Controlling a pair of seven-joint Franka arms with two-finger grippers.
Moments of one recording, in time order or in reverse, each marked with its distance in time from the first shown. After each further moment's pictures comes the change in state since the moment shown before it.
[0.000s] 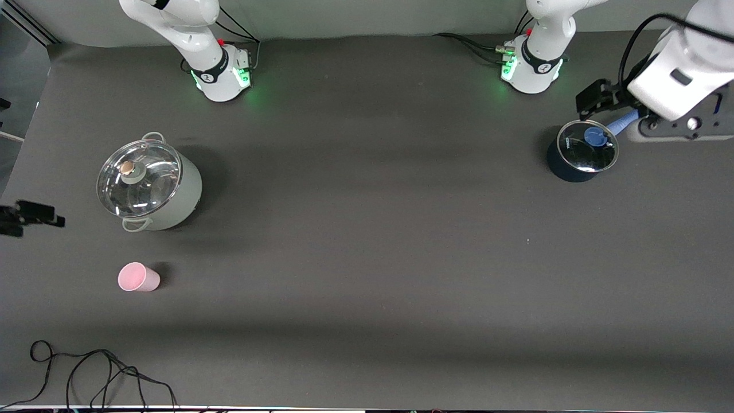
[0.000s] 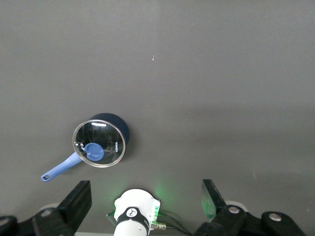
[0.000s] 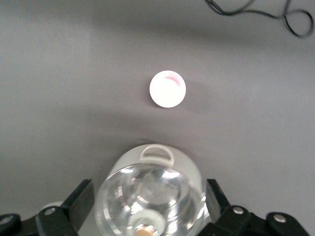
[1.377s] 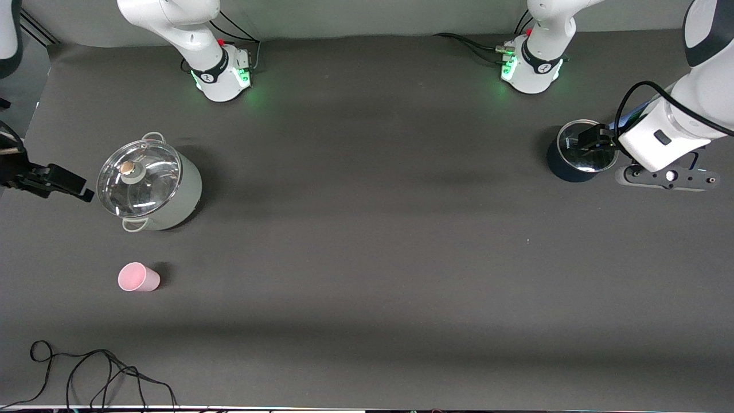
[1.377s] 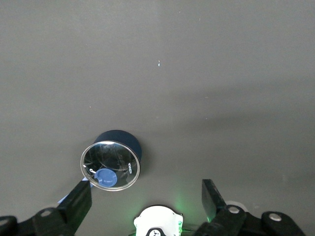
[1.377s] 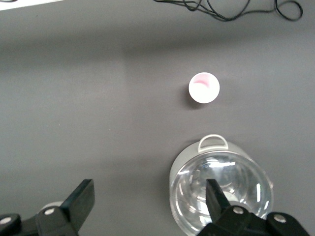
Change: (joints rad) left arm 0.084 -0.003 0.004 -0.184 0.009 0.162 0.209; right arm 0.147 -0.255 0.042 -0.204 -0.032 0.094 0.378
